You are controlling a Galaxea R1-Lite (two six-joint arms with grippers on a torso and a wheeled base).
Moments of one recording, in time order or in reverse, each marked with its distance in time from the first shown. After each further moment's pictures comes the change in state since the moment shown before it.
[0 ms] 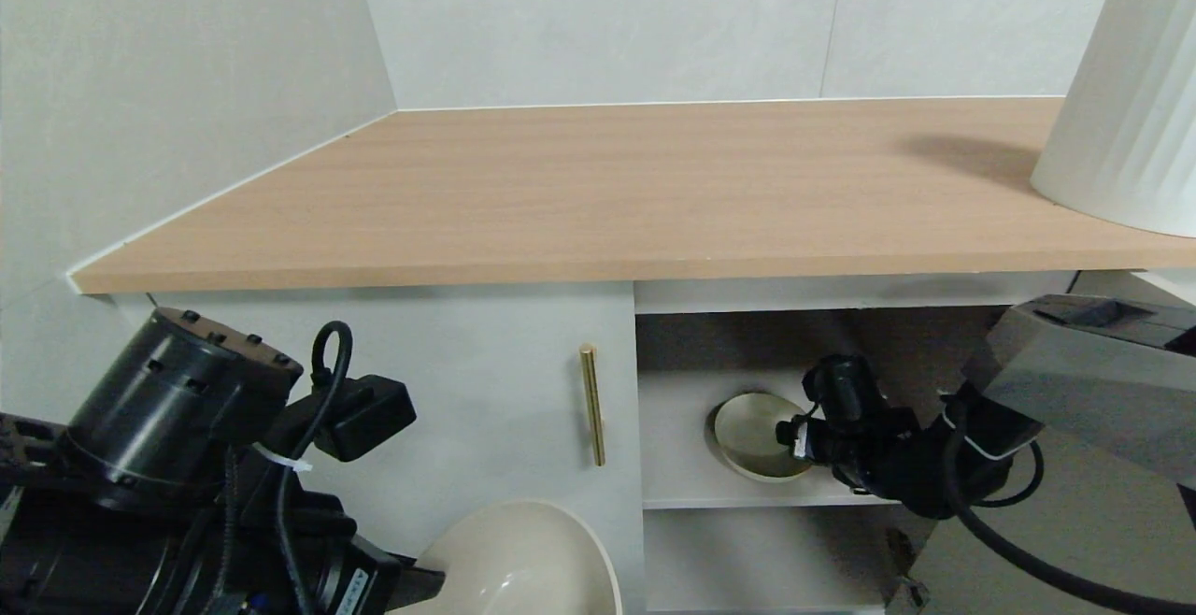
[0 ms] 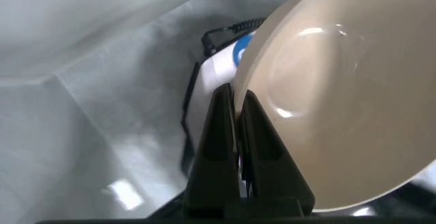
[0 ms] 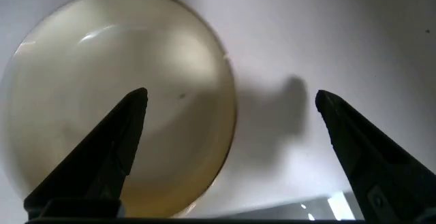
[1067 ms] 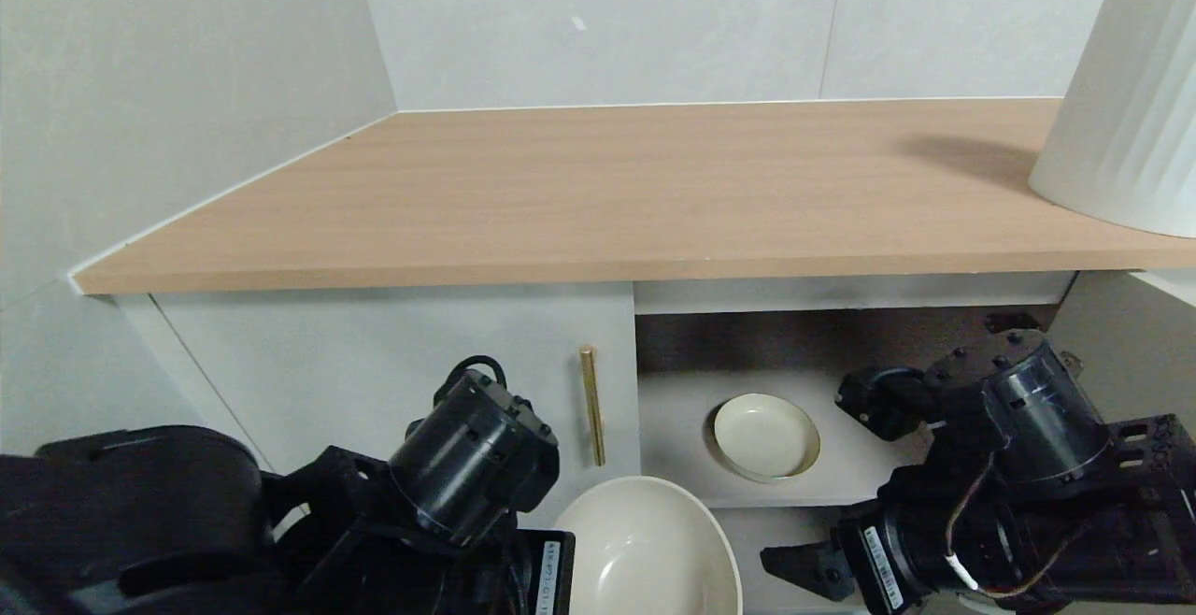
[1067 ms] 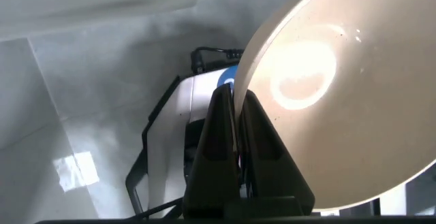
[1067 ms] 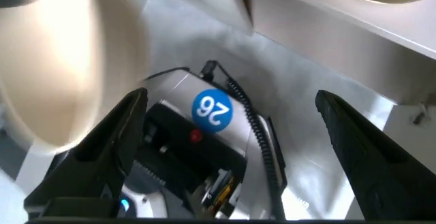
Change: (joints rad) left arm -0.269 0.307 -0.045 -0.194 0.300 -0.491; right arm 0.331 -0.741 0.215 0.577 0.418 -0.189
